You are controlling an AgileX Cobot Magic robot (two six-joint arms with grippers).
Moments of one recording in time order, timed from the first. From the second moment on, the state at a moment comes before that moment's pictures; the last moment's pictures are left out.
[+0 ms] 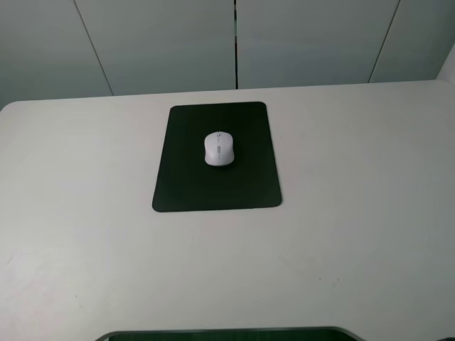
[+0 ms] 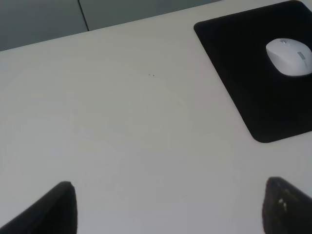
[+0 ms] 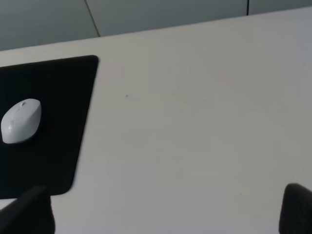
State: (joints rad) left arm -0.17 0.00 -0.51 0.02 1.08 0.06; right arm 0.14 0.15 -0.56 -0.01 1.04 0.20
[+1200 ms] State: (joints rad) left arm -0.17 0.00 -0.51 0.02 1.08 0.06; right arm 0.14 0.00 -0.51 0.01 1.10 0.04
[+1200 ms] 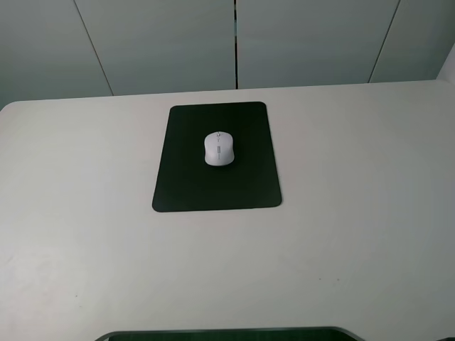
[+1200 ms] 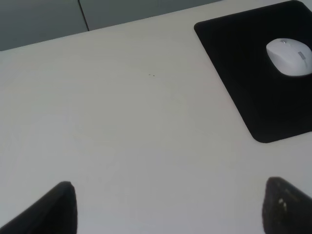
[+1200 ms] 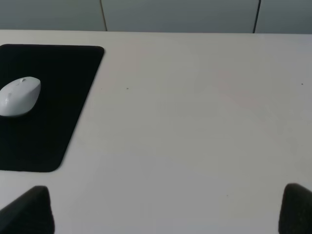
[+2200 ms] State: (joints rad) left arm -0.17 0.00 -0.51 0.02 1.08 0.06; right arm 0.14 0.00 -0.51 0.01 1.10 0.04
